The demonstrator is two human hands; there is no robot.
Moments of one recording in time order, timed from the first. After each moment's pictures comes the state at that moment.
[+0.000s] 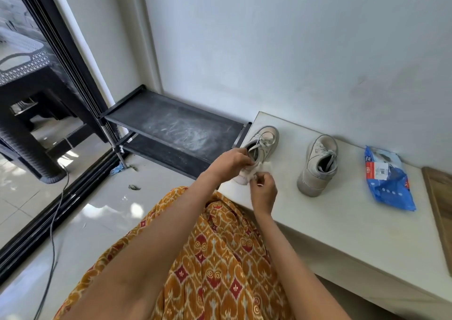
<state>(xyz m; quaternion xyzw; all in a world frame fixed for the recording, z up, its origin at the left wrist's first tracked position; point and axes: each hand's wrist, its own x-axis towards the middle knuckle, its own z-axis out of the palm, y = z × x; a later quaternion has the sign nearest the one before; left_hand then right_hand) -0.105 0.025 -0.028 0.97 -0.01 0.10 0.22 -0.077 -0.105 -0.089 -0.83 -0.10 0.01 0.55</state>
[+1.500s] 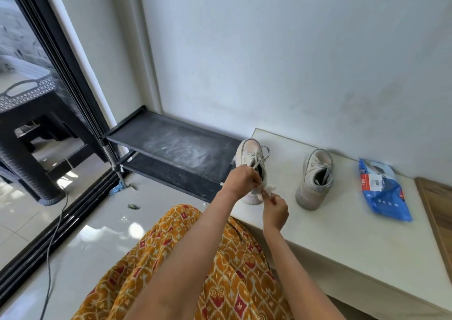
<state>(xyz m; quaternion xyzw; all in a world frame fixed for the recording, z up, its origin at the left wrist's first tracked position) -0.091 -0.007 -0.012 0.96 0.11 0.07 0.26 -0.065 -0.124 -0.093 -0.83 0.04 0.03 0.56</state>
